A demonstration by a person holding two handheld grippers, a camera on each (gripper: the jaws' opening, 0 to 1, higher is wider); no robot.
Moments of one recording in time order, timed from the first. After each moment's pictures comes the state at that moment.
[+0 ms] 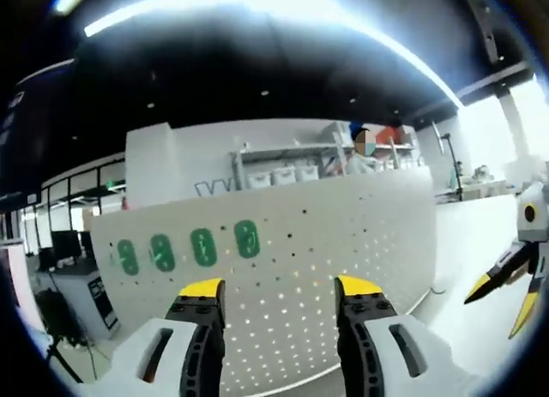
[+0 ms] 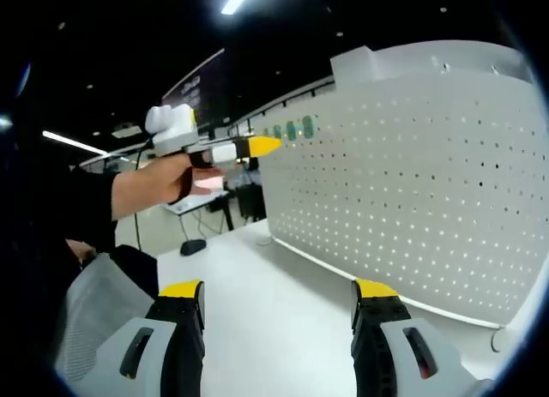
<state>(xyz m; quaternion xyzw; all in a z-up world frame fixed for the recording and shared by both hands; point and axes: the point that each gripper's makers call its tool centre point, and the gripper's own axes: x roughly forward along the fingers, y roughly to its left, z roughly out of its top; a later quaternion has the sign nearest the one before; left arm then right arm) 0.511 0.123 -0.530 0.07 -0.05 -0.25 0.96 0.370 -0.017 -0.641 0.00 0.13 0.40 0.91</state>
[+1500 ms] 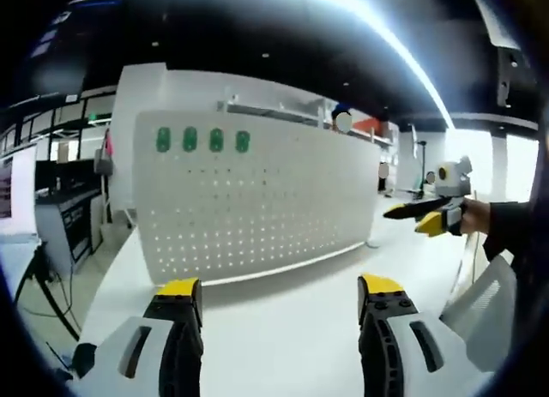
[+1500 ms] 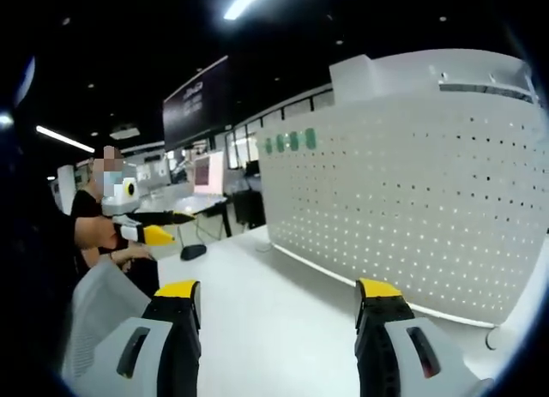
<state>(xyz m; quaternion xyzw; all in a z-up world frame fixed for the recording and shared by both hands) 0.353 0.201 -0.642 0.00 0.09 -0.32 0.94 0.351 -0.021 -0.630 0.00 0.11 0.39 0.92</state>
